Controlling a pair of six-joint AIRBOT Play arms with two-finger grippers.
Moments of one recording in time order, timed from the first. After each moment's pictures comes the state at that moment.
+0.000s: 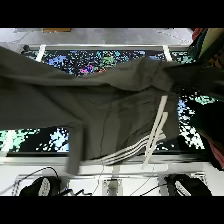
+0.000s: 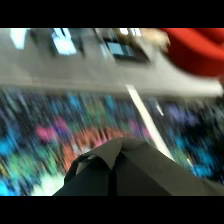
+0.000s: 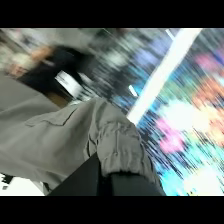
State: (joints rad) left arm 0.45 -0.75 1.23 0.58 -1.06 -0.99; right arm 0.03 -0.85 1.33 -0.71 1.14 1.49
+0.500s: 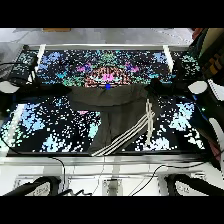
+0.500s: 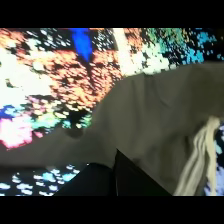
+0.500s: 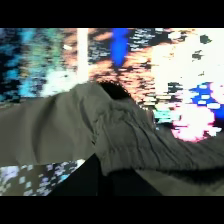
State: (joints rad) left arm 0.07 -1.25 1.16 0.68 -1.02 -1.06; right arm 0.01 -1.28 1.17 -0.80 0.85 1.51
